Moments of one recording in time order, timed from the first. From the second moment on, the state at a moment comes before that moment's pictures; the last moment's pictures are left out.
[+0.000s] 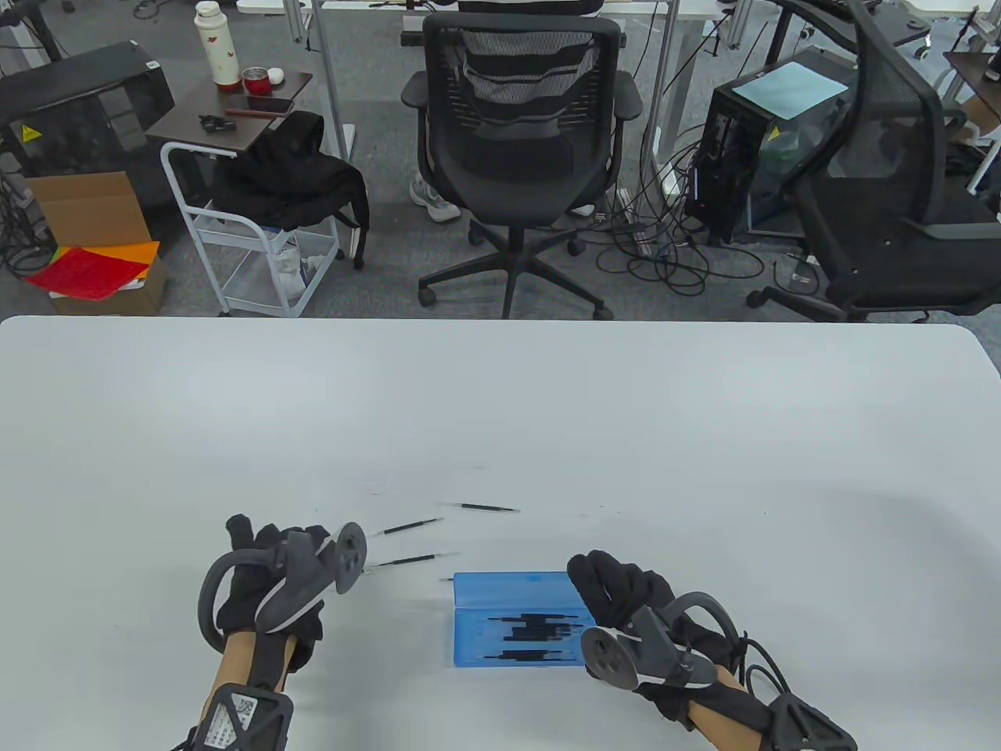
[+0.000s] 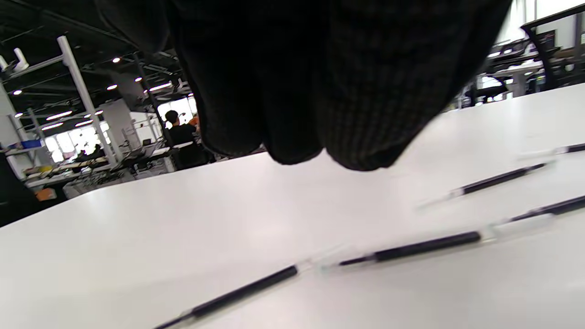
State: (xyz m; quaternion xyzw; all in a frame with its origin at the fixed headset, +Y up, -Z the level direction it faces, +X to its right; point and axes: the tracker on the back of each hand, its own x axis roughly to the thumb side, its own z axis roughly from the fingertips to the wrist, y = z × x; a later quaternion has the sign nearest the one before) left_hand -0.240 -0.694 -0.320 -0.03 0.06 -0.13 0.99; right_hand 0.132 -0.742 -0.274 -0.27 -0.02 -0.95 0.12
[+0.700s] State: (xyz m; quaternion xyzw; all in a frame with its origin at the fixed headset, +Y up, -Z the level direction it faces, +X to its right) left_hand -0.283 -0.743 -0.338 -0.10 0.14 -0.13 0.98; right_hand 0.132 -0.742 -0.275 -0.27 -0.02 -0.95 0.12
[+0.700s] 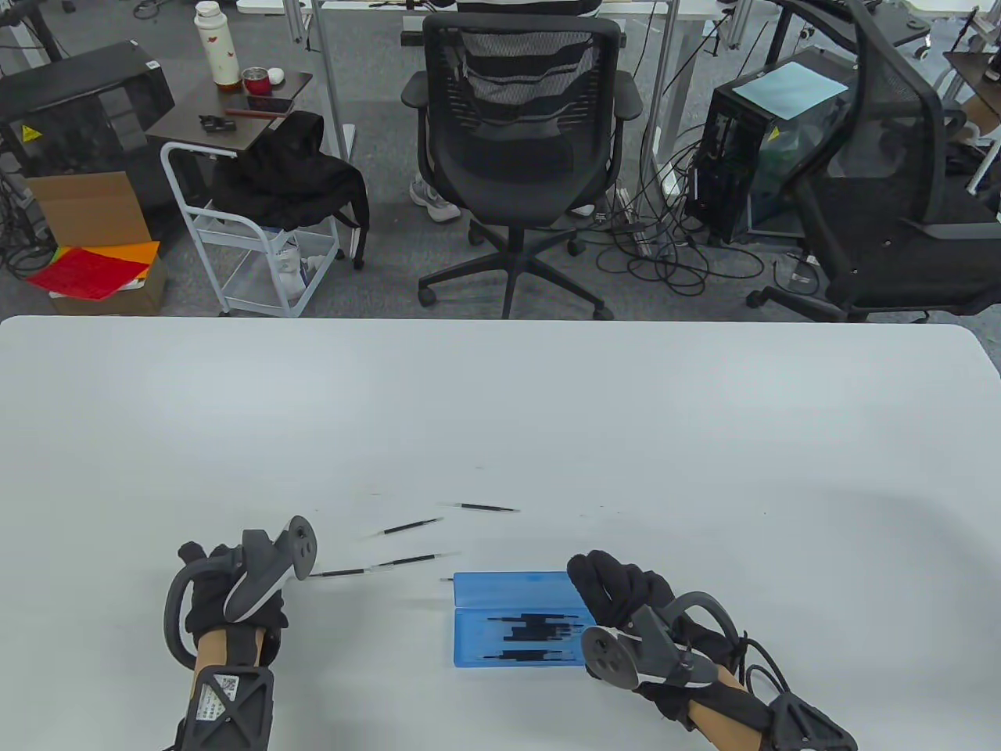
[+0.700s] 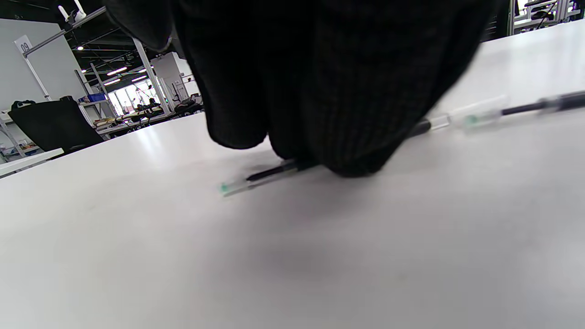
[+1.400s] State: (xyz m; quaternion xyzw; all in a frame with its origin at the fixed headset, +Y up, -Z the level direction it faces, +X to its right) left_hand -0.281 -0.745 -0.341 -0.11 0.13 -0.13 0.98; right_hand 0.132 -0.743 -0.275 -0.27 -0.02 -0.95 0.12
